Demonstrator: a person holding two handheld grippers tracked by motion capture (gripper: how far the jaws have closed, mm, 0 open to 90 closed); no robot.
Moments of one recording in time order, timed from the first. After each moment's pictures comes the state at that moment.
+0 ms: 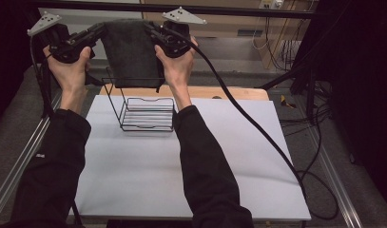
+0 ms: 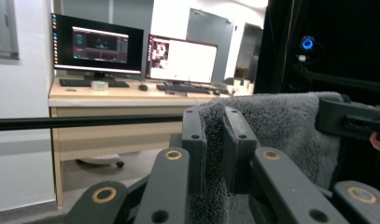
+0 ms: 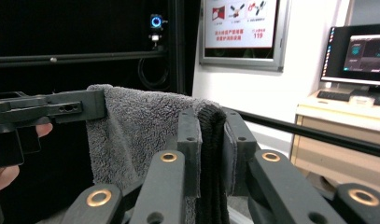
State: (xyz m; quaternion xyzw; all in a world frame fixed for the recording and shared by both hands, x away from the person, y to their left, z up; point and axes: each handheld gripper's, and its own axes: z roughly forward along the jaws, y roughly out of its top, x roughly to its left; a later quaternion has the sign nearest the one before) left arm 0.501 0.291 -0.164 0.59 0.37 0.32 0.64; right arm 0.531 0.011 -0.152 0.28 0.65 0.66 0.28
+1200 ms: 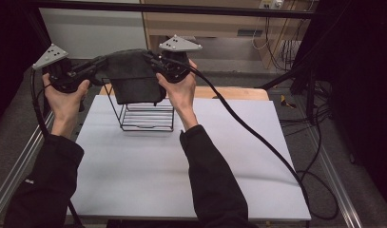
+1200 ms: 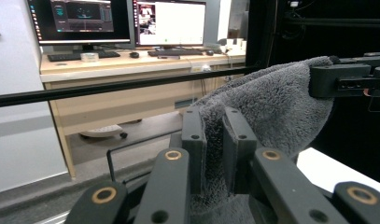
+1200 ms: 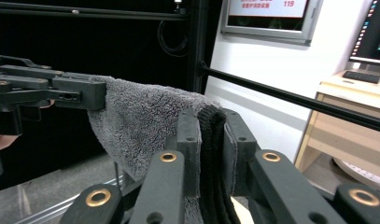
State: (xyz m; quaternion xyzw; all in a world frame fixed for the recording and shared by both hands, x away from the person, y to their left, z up) left arm 0.465 0.303 -0.211 0.66 0.35 0.30 0.60; right arm 0.505 0.010 -0.196 0.24 0.70 0.62 0.26
